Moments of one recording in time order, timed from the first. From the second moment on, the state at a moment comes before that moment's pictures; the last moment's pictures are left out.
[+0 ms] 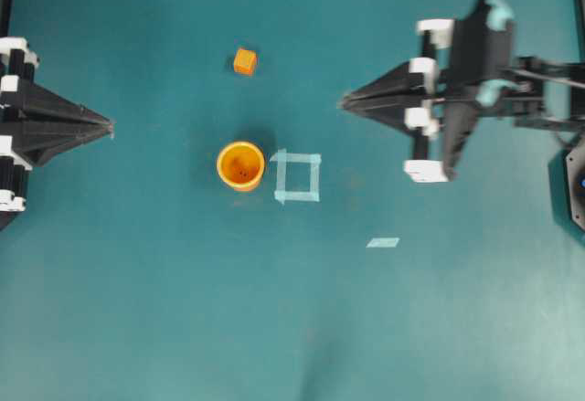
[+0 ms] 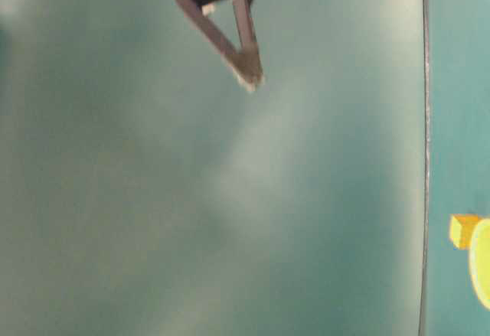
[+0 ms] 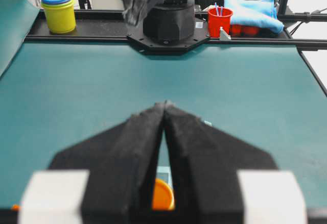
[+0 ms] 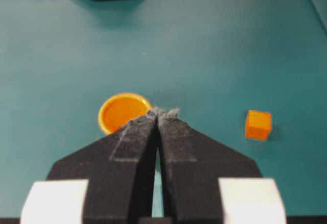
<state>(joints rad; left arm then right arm) 0.02 -0.97 1.18 0.01 -0.21 0.01 -0.12 -0.34 0.80 0.01 -0.16 0.02</state>
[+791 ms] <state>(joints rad) 0.02 -0.97 1.18 0.01 -0.17 0.00 -0.16 0.01 0.44 0.01 -0.01 0.02</state>
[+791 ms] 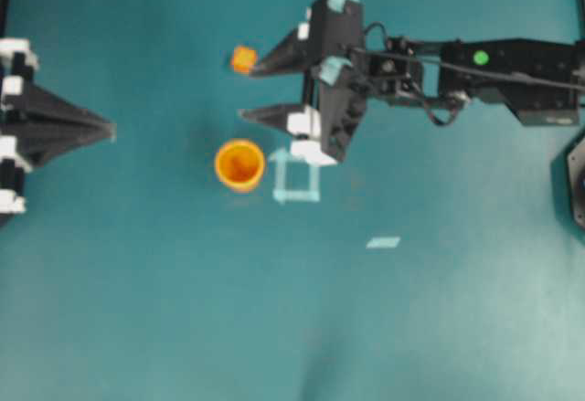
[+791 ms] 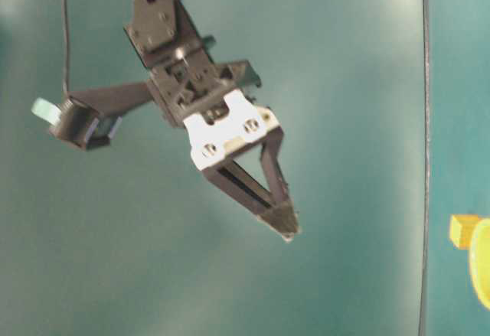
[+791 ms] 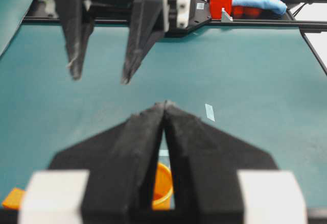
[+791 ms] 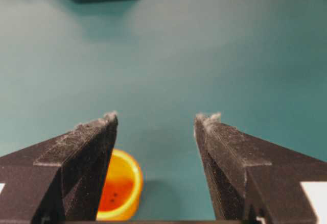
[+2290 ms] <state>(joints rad) 0.02 -0.97 1.18 0.01 -0.17 -0.01 -0.31 0.39 0.33 -0.13 -0.06 0.02</state>
